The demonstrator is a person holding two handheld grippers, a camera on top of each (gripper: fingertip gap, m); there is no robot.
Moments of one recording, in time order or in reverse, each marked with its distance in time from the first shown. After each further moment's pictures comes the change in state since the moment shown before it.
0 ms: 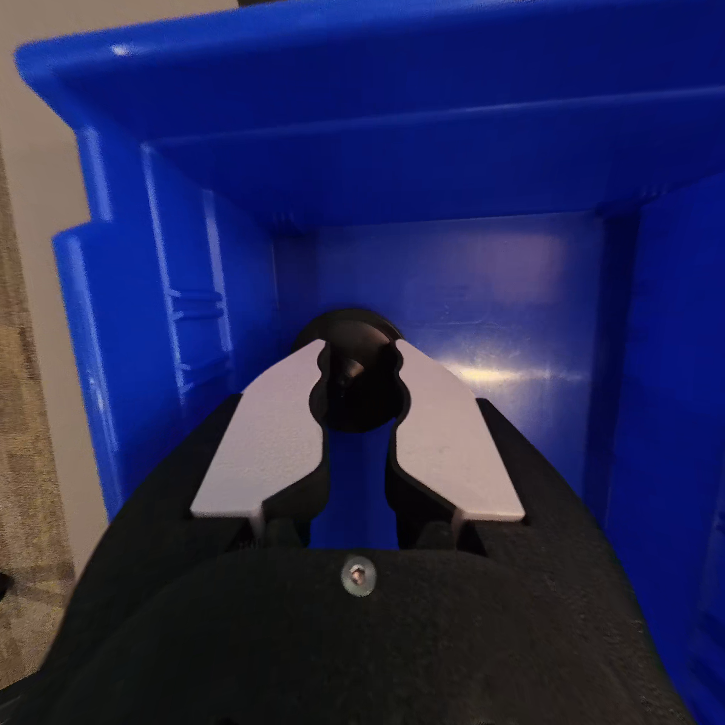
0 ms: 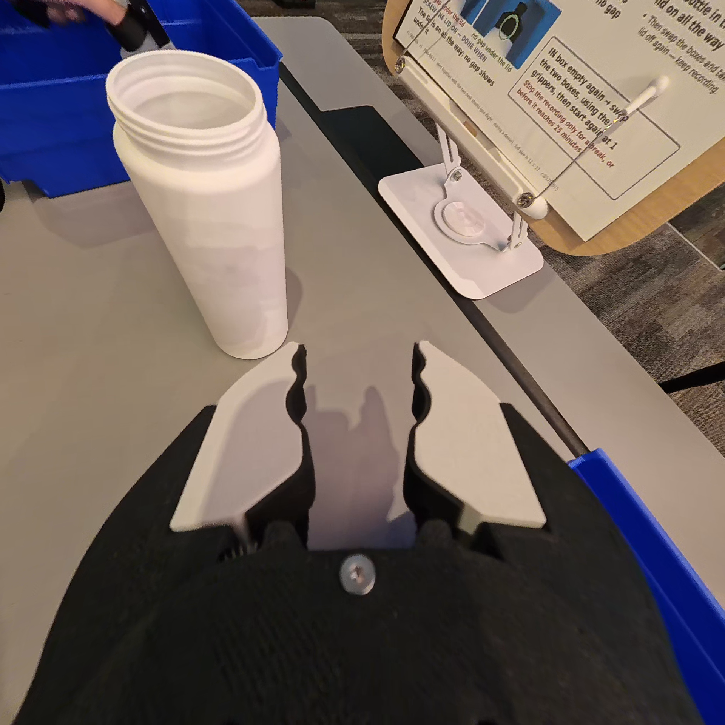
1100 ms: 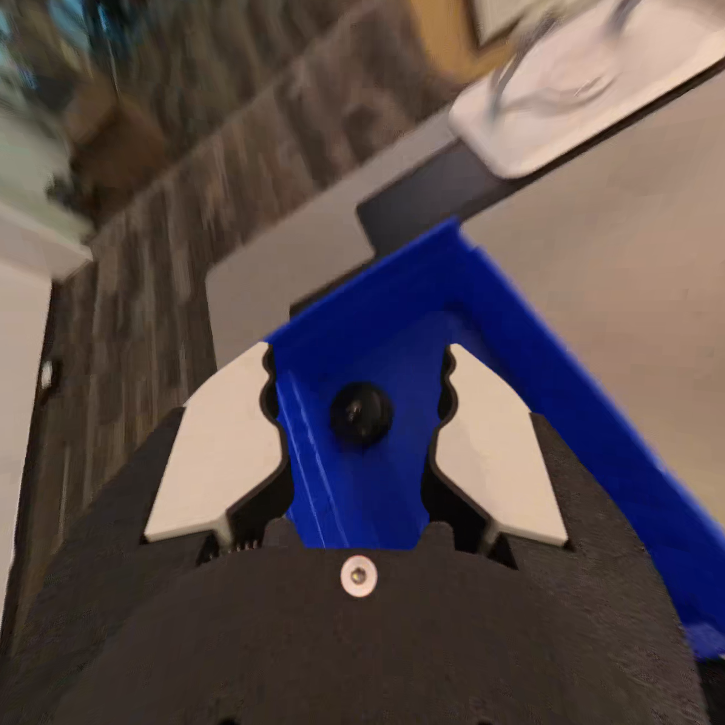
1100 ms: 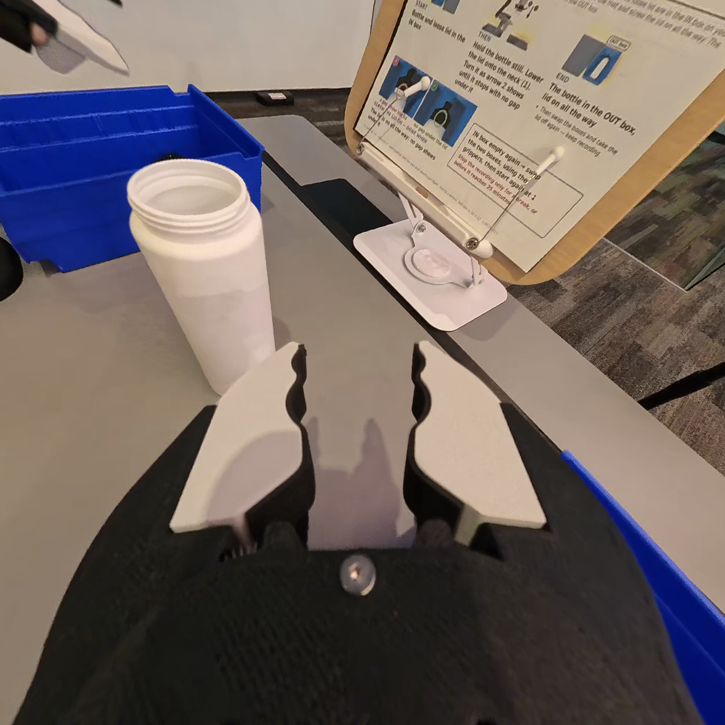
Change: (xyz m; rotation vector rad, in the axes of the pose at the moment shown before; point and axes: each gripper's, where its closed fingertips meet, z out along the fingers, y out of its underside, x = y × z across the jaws) left arm 0.048 -0.041 -0.152 0.561 -0.051 0.495; right arm 0.016 -0.020 -0.020 0.149 0.056 0.062
